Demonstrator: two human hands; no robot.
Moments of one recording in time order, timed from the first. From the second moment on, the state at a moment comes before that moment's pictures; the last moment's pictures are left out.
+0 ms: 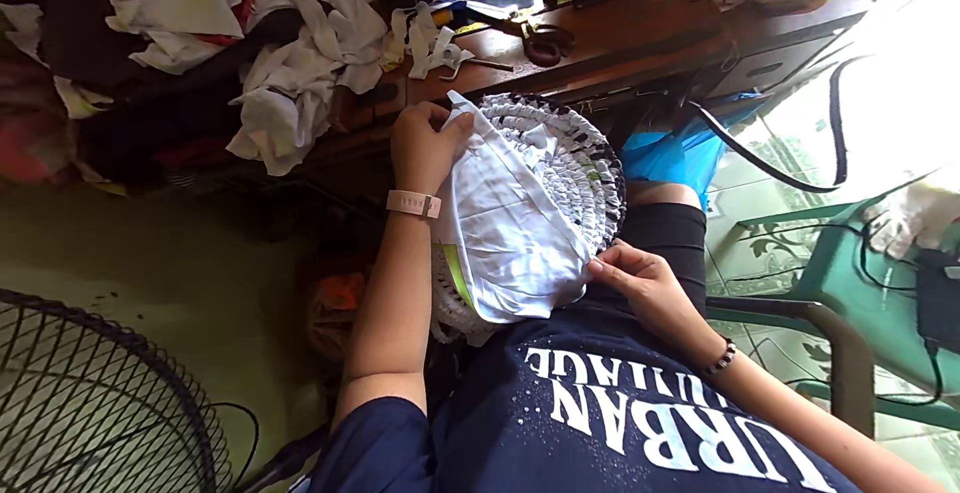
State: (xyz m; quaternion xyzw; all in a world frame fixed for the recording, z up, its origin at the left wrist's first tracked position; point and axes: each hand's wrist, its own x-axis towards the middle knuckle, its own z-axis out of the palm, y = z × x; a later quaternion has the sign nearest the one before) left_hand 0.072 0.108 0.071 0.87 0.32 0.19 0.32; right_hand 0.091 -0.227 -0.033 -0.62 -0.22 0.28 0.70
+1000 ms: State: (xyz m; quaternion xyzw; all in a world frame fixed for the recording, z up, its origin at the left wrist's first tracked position) left_hand 0.116 0.137 0.114 0.98 0.09 0.02 0.18; right_hand 0.093 -0.233 -0.033 -0.61 -0.21 0.31 0.70
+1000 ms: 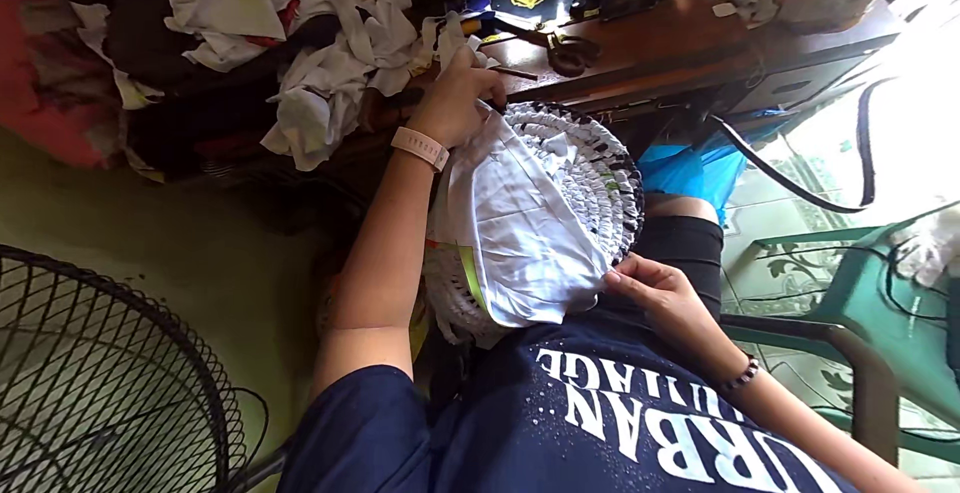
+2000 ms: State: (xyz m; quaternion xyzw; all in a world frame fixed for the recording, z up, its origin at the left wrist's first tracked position) left_hand 0.103 0.180 0.124 0.80 0.08 0.02 0.59; right_hand 0.087 -0.242 -0.029 -0.68 -0.25 0.20 0.66
